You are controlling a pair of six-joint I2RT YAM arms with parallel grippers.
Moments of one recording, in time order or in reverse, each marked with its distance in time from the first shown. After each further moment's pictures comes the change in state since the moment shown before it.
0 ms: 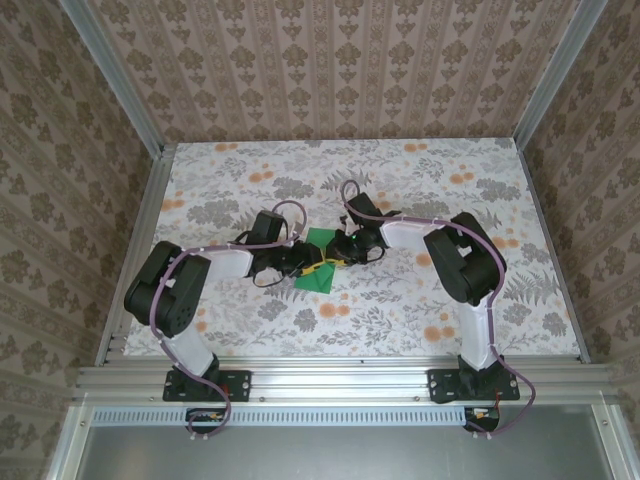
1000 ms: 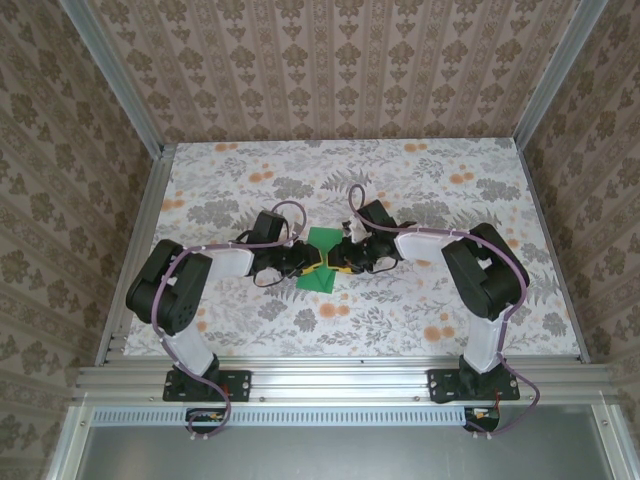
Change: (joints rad) left arm 0.001 0.016 0.011 -0.023 -0.033 0.001; right arm 0.006 -0.160 -0.184 0.100 -0.128 -0.091
